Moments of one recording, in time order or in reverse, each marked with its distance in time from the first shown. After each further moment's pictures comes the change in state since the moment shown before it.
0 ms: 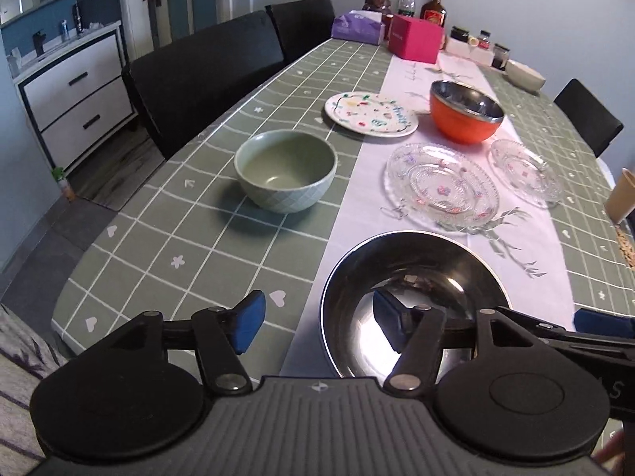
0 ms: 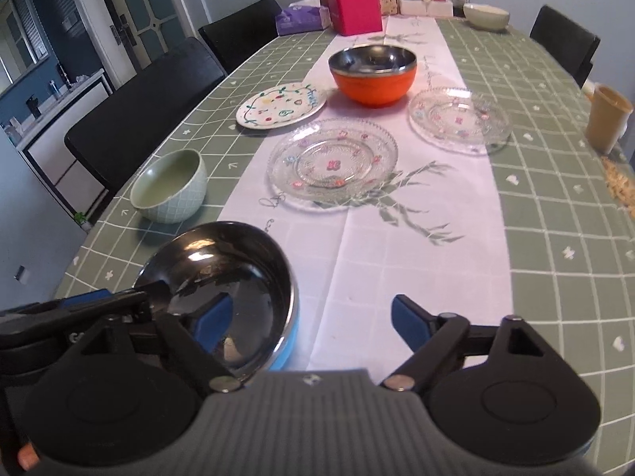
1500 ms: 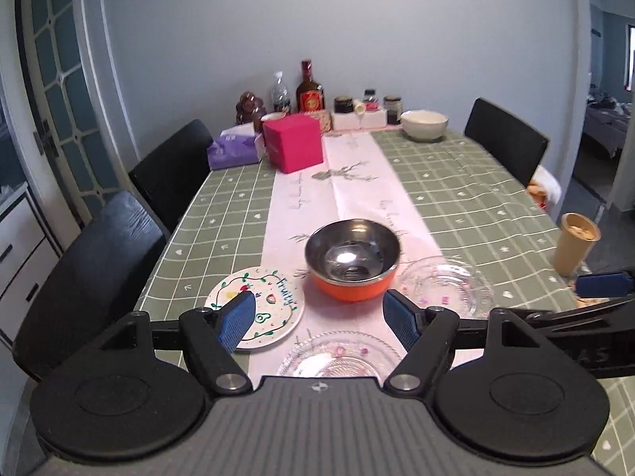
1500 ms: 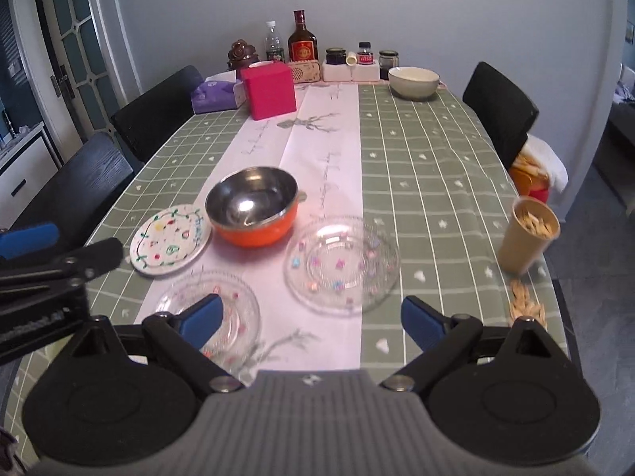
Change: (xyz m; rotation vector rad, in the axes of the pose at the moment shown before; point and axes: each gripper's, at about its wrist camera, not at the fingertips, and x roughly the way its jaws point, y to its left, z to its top) left arm 0.034 -0.137 0.164 0.346 -0.210 -0.107; right arm -0.001 -0.104 0.162 0.070 -0.101 -0.130
